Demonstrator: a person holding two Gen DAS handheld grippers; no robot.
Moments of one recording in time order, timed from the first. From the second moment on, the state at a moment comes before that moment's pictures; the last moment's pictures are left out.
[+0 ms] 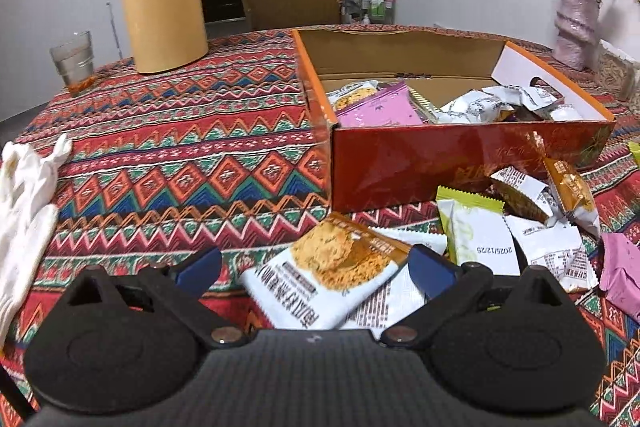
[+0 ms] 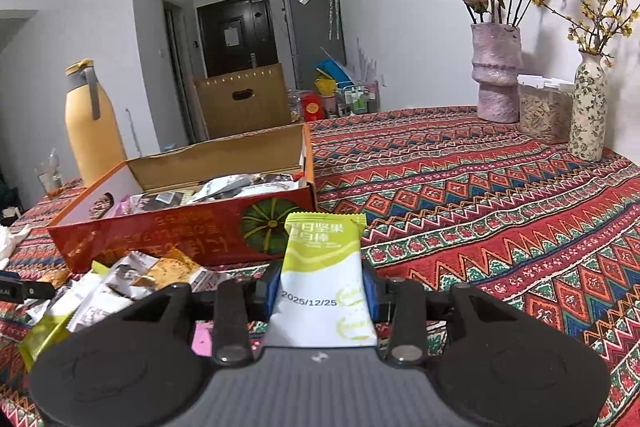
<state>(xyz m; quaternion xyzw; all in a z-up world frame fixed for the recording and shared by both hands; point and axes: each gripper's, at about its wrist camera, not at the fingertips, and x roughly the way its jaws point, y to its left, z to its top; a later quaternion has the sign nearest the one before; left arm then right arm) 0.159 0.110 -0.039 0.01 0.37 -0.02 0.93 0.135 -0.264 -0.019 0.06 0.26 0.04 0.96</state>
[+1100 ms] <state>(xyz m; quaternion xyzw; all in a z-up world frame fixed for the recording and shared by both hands) 0.117 0.093 -0.014 -0.01 0.31 -0.07 0.95 0.131 -0.256 -0.014 0.06 0.25 0.04 0.97</state>
